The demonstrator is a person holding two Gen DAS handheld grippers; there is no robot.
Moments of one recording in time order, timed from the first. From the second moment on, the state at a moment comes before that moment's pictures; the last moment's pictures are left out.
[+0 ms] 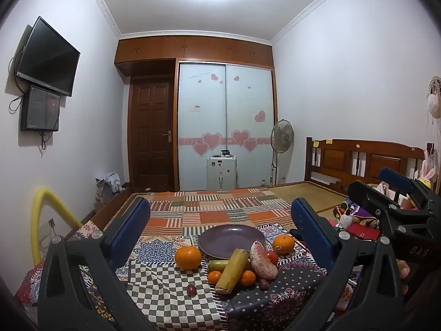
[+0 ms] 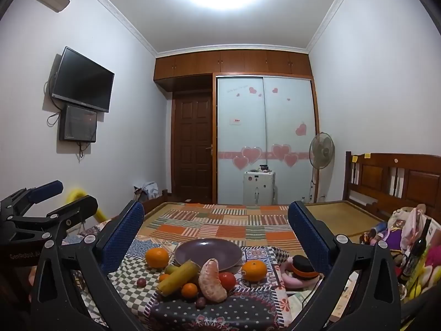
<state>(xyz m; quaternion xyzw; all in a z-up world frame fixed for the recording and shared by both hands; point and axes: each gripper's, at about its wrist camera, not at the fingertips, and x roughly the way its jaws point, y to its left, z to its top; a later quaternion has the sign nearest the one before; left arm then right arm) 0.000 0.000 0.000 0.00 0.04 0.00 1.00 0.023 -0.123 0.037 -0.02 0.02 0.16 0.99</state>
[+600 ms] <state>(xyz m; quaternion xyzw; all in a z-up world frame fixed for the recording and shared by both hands) -0.003 -0.005 0.004 0.00 0.04 0.00 1.00 0.023 -0.125 0.036 -0.02 0.02 0.16 0.99</state>
